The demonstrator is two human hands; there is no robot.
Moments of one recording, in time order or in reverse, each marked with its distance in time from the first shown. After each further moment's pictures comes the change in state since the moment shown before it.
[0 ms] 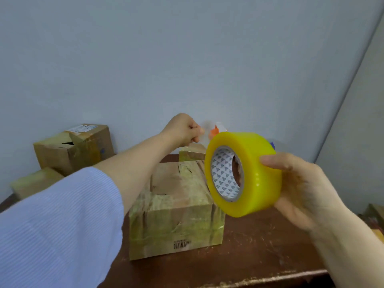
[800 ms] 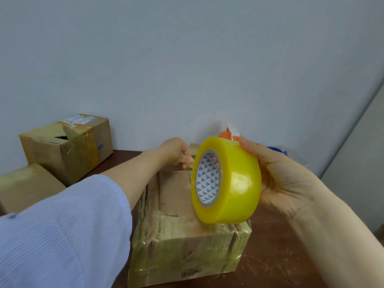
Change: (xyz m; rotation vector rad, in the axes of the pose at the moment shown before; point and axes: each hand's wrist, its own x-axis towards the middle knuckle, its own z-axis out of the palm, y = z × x) left_hand 0.043 -0.105 0.002 0.191 -0.234 -0.042; right_hand 0.088 0.007 0.050 0.148 0.192 0.276
